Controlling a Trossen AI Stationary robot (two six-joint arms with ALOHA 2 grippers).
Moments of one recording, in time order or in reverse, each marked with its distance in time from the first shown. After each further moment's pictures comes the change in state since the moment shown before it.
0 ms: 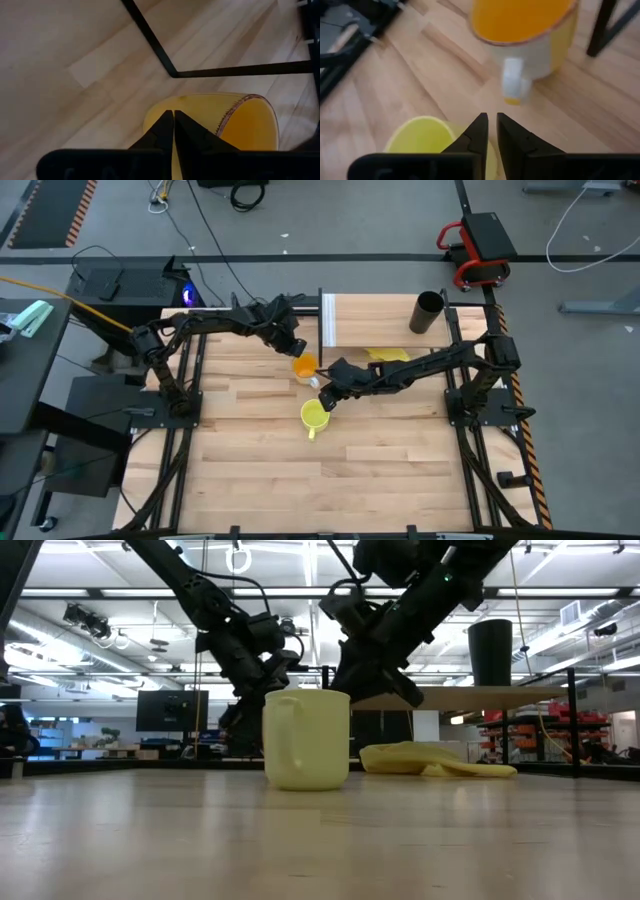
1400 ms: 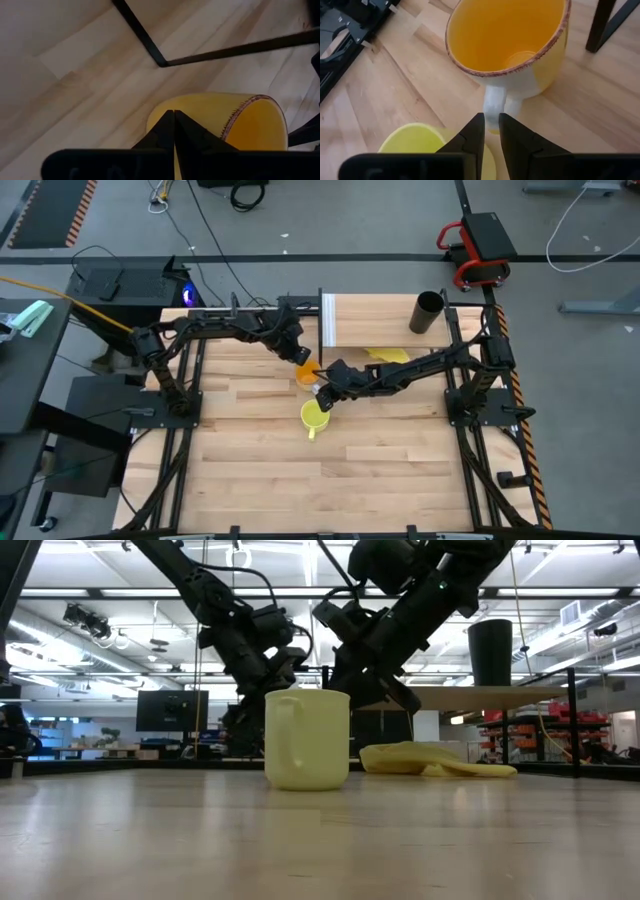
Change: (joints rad) left arm -0.088 -0.001 0.000 0.006 -0.046 -0.034; right arm -0.004 0.041 0.006 0.035 0.016 0.027
